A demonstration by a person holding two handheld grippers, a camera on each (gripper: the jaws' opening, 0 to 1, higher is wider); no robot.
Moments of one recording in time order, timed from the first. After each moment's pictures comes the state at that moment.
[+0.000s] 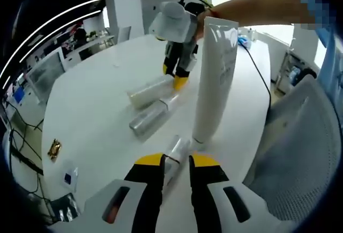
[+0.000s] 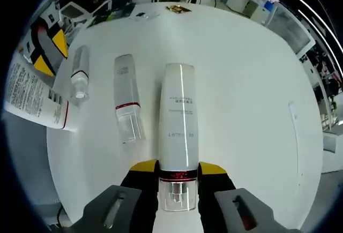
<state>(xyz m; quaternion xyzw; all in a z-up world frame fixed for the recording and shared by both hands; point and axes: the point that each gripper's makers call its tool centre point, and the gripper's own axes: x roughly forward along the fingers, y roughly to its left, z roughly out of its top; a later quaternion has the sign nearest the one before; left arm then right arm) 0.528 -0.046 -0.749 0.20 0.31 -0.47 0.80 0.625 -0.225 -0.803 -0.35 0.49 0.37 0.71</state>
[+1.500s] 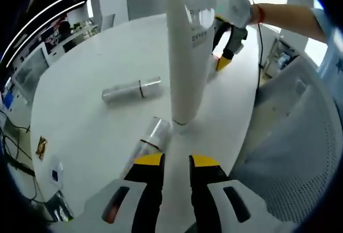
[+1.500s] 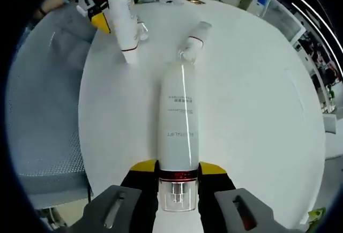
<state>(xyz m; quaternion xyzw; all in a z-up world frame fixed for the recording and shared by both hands) 0.499 -0.047 -0.776 0.24 0.36 -0.51 0.75 0.480 -0.279 -0.802 -0.33 0.49 0.37 0.72</state>
